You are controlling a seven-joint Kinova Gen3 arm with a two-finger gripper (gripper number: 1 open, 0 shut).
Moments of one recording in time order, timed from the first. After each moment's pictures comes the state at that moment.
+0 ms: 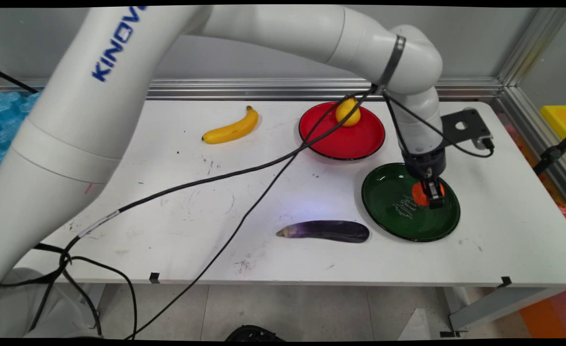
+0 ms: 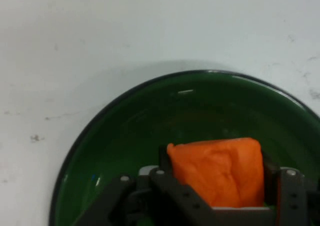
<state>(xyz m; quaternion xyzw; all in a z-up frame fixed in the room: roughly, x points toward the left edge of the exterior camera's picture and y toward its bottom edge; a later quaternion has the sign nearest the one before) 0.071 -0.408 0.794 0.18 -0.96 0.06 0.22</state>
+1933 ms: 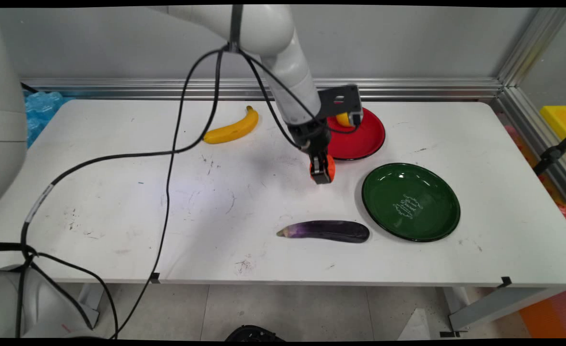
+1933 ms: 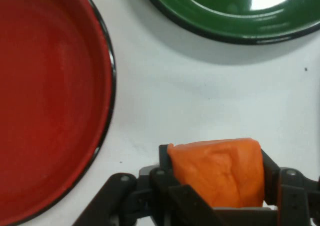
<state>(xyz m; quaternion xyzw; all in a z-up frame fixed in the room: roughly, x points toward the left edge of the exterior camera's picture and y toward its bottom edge) 0.276 -0.357 0.823 0.17 -0.97 0.07 0.15</state>
